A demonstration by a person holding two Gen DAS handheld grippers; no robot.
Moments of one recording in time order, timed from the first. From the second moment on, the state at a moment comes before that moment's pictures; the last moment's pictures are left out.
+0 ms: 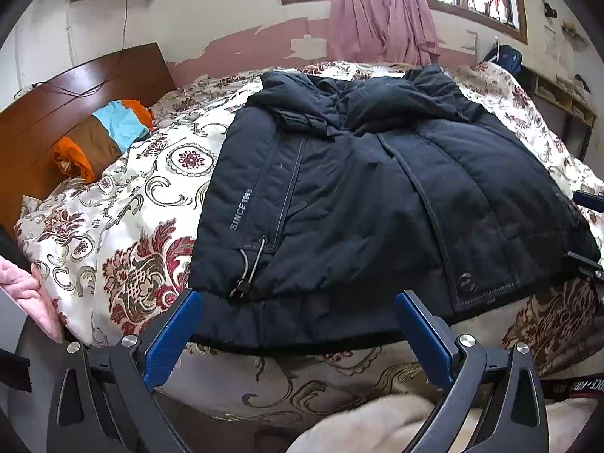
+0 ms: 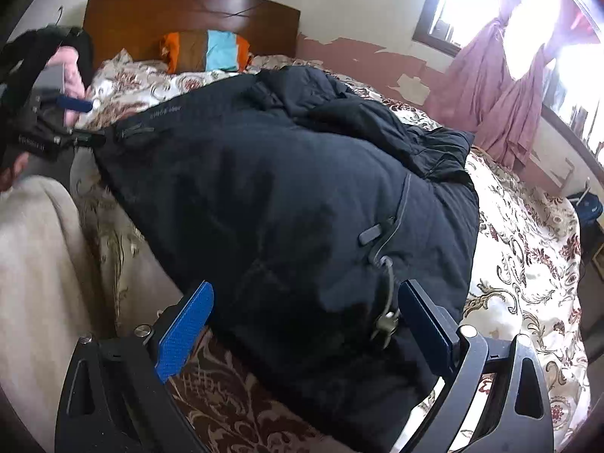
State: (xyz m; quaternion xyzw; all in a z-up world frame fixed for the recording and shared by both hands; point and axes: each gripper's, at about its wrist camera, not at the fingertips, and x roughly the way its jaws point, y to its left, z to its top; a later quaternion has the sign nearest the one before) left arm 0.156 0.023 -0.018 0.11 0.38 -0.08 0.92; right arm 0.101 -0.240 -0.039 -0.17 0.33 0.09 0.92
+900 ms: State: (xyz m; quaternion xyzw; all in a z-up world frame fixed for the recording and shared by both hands) left arm 0.134 -0.019 -0.081 0.40 0.35 -0.12 0.83; right arm 0.072 -0.193 -0.083 -0.34 0.26 0.00 0.91
